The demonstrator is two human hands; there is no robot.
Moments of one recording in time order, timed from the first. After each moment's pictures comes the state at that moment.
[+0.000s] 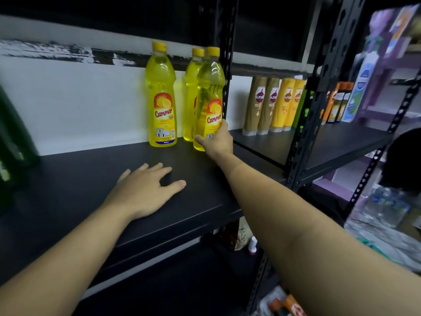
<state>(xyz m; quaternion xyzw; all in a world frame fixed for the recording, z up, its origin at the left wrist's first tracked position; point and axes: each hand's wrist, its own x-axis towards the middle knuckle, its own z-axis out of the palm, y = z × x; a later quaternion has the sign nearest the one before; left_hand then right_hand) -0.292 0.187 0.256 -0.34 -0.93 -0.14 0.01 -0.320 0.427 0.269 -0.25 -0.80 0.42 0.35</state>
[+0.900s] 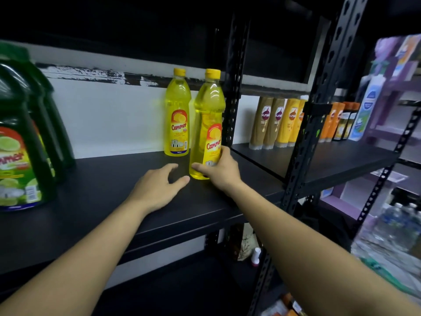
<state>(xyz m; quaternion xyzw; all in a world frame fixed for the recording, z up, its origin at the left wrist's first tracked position) -0.283 0.176 0.263 -0.31 -0.90 -0.31 0.05 -0.240 0.371 0.268 -0.17 -0.84 0.42 0.30</state>
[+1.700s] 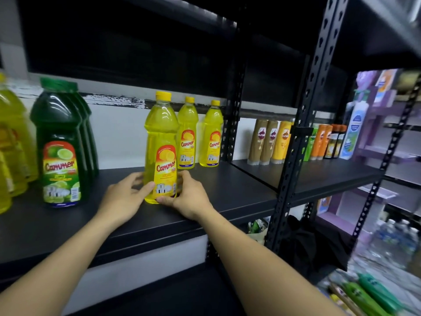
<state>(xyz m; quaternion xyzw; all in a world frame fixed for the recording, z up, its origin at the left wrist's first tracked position) -0.259 0.075 0.270 -0.23 -0.84 -0.47 0.11 -0.206 0.255 0.265 -0.06 -0.90 0.36 0.22</state>
